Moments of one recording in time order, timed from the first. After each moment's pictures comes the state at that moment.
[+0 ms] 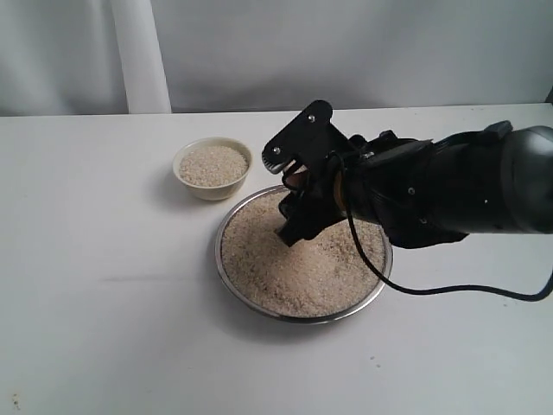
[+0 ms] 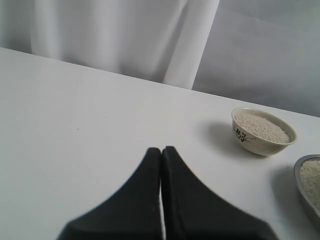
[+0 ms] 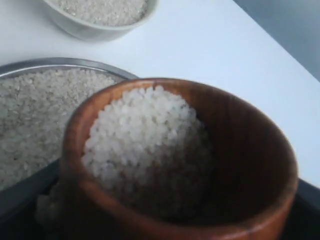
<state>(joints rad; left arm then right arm) 0.04 0.00 0.00 0.02 0.27 -0.25 0.69 1.81 -1.01 -1.52 0.31 1.25</state>
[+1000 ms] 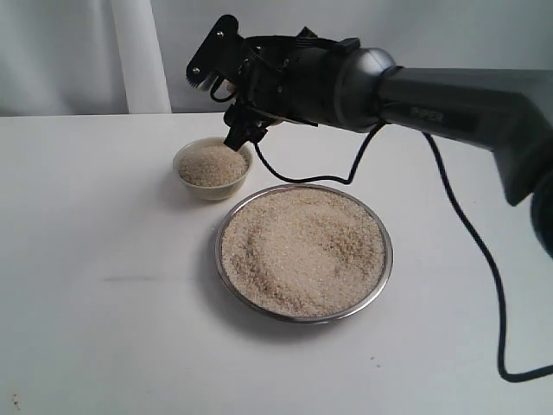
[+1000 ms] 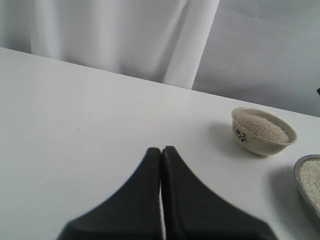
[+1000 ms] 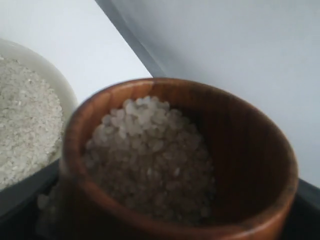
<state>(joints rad) 0.04 0.00 0.00 0.02 0.27 -0.25 0.69 2.21 -1.82 -0.99 0.56 0.37</state>
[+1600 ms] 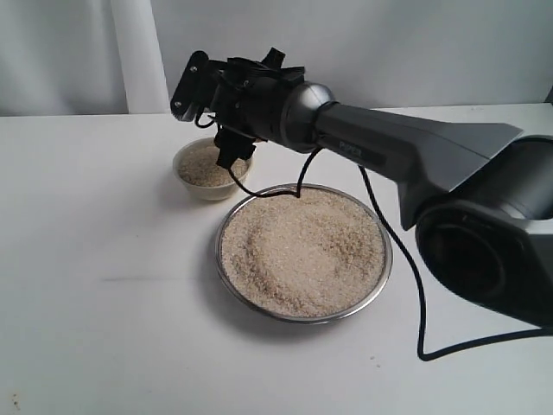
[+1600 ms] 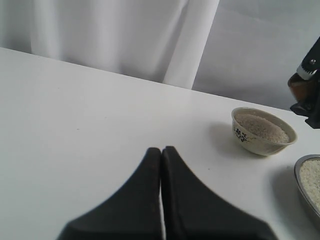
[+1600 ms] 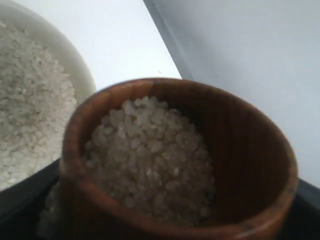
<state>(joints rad) 0.04 0.00 0.00 0.02 0.27 -0.25 0.71 2.45 -2.15 -0.86 0.73 0.07</state>
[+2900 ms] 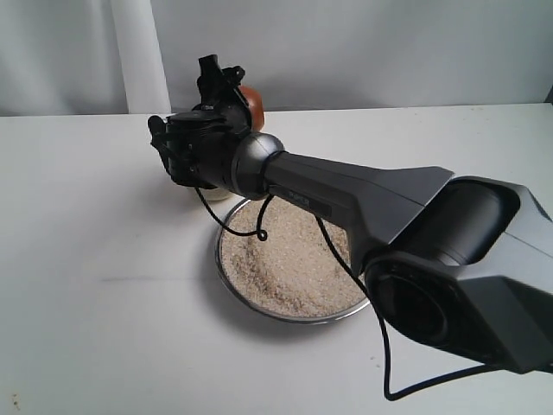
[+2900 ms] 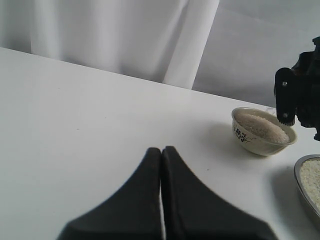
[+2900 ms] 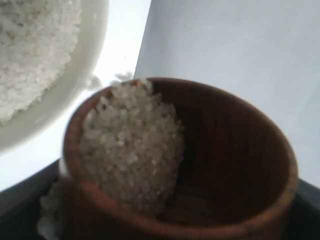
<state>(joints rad) 0.04 0.00 0.00 0.02 0.27 -0.25 0.82 2.56 -2.22 -1.26 0.88 -0.30</state>
